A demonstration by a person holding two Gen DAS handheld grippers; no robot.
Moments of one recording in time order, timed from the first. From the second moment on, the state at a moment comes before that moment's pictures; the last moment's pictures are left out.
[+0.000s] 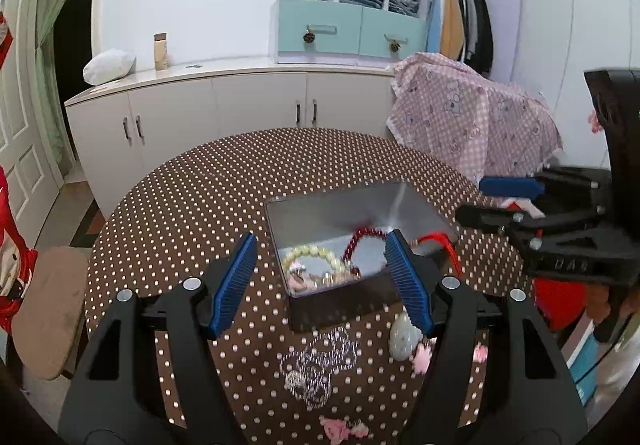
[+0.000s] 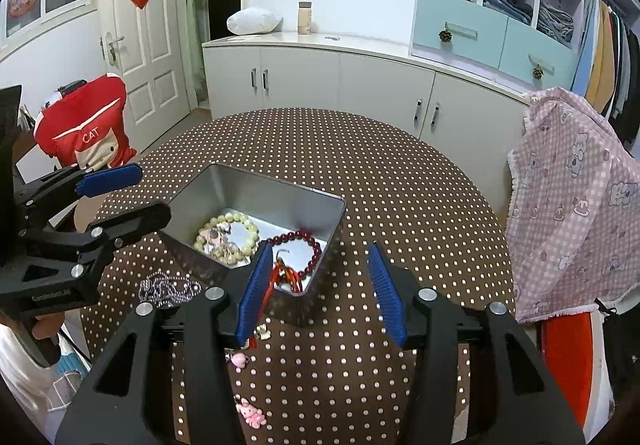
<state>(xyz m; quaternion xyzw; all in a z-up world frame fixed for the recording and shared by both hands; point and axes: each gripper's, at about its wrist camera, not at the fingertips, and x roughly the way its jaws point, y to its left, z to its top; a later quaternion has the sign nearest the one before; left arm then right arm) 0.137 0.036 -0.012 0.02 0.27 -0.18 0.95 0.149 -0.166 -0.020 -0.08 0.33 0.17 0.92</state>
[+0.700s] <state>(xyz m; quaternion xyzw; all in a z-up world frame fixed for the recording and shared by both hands) 0.086 0.048 -0.068 0.06 0.33 -0.20 0.92 0.101 -0.161 -0.056 -0.11 0.35 0.20 0.91</state>
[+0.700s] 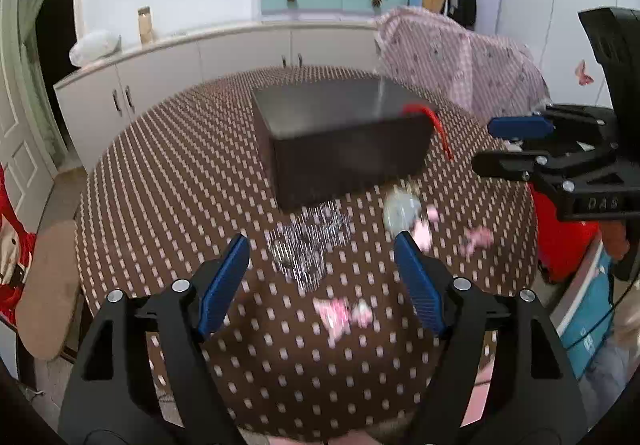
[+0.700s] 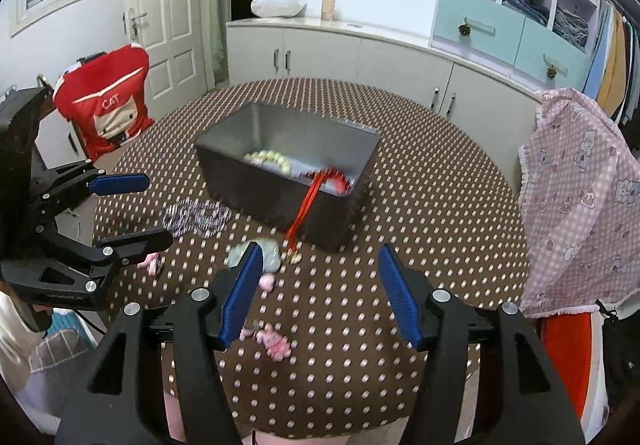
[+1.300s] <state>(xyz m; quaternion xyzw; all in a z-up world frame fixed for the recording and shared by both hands) 0.063 0.039 -0.090 0.07 0.35 -0.22 0.91 0.079 -0.149 -0.100 -0.13 0.39 0.23 0.88</state>
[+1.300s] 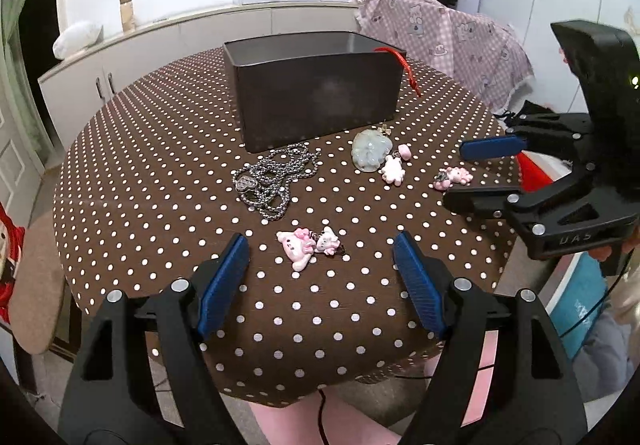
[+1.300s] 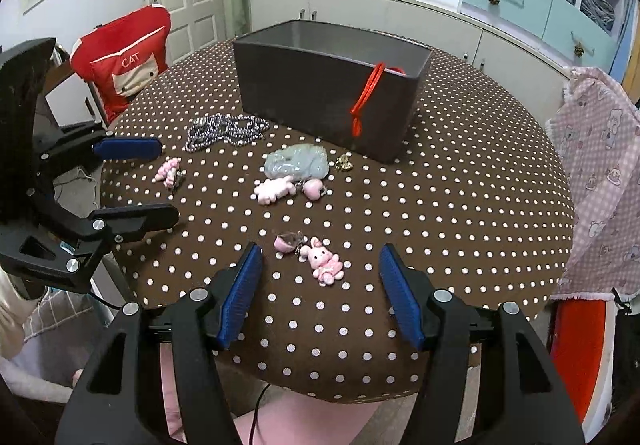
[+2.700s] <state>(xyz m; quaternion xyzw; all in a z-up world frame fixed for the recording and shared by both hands) 0.055 0.029 -0.064 0.09 0.29 -0.20 0.93 0.079 -0.139 -0.057 -0.13 0.33 0.24 0.90</state>
